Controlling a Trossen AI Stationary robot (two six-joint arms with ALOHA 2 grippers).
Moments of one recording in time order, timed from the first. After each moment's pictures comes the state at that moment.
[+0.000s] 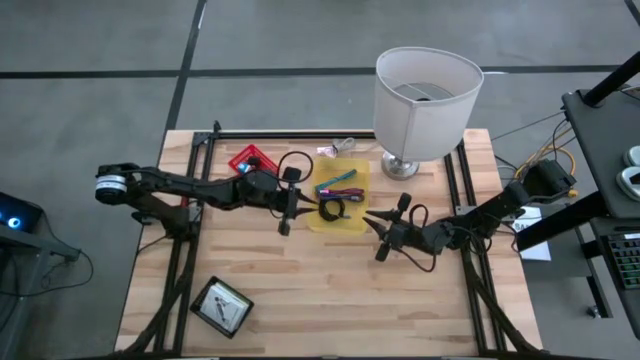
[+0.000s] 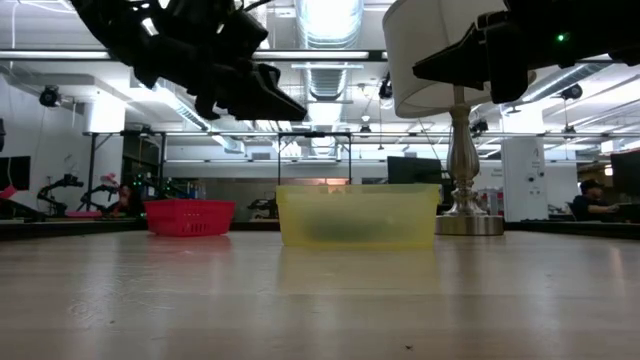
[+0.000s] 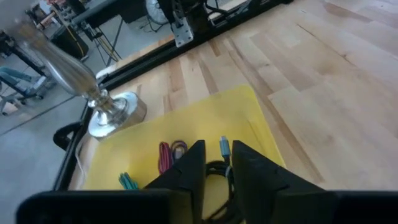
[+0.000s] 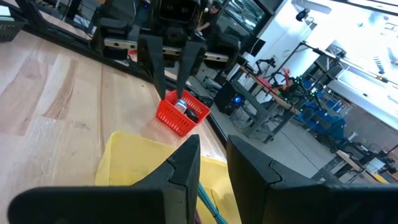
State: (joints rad) left arm 0.14 1.37 0.67 0.36 0.12 0.50; right arm 0.41 1.35 0.40 0.86 0.87 -0.48
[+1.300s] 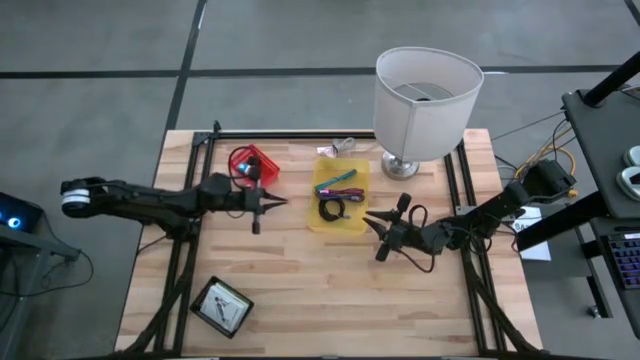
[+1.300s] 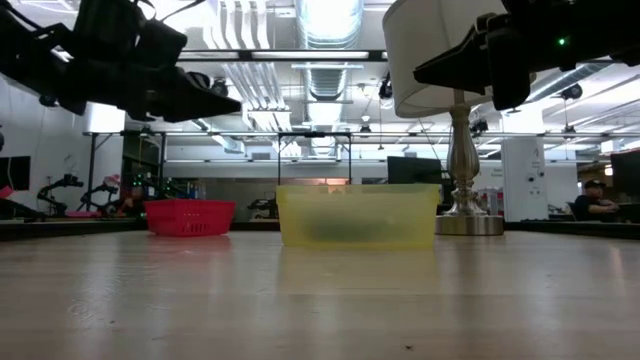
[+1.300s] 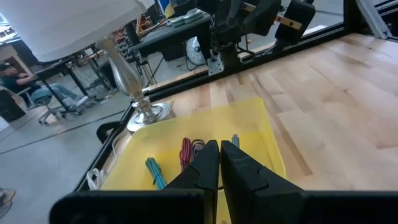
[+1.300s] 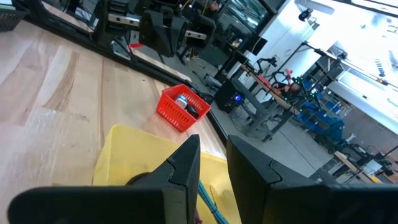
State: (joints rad) left arm 0.20 0.99 0.24 0.66 0.13 0.37; right arm 0.41 1.35 0.40 0.84 0.87 -0.49
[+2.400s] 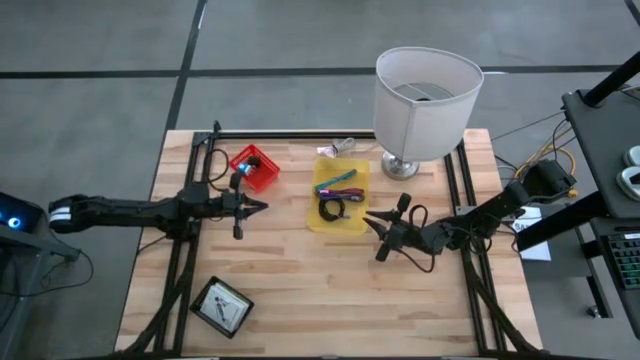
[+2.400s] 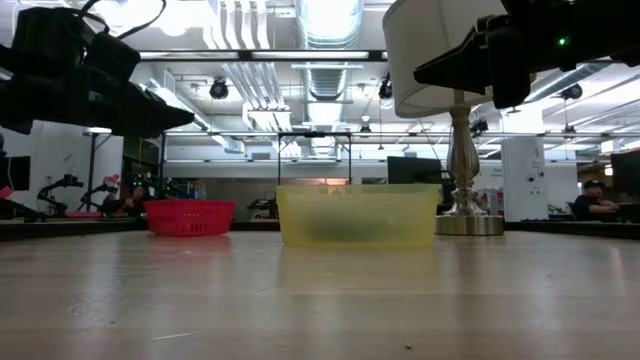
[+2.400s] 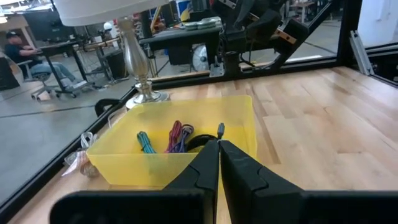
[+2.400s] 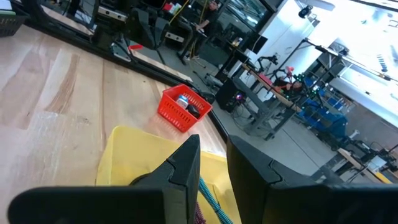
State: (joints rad) left arm 0.19 0.58 0.01 0.52 0.10 0.16; right arm 0.41 1.35 0.40 0.84 0.87 -0.47
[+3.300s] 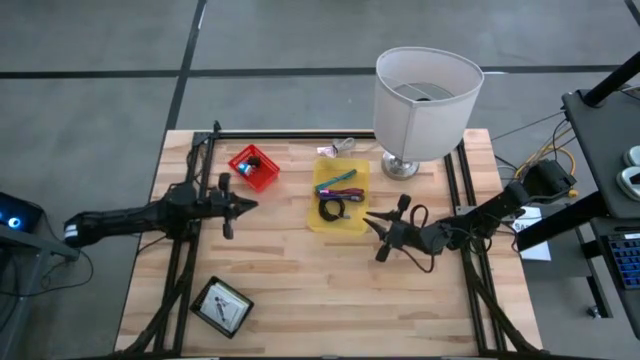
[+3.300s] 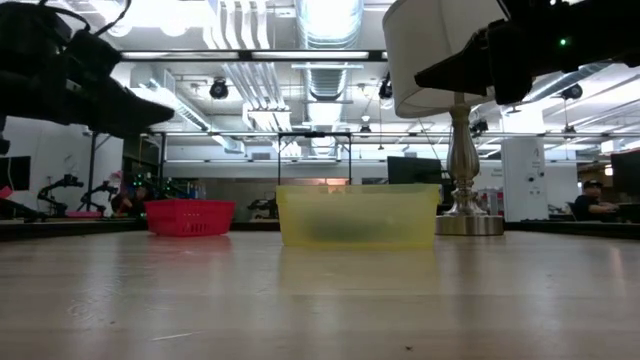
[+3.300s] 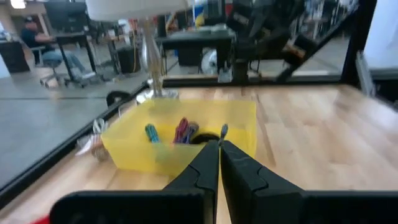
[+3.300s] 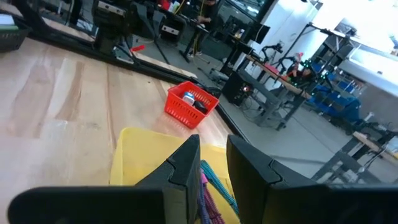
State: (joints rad) left arm 0.19 0.20 0.01 0.09 0.05 0.06; right arm 0.41 1.35 0.40 0.82 0.87 -0.35
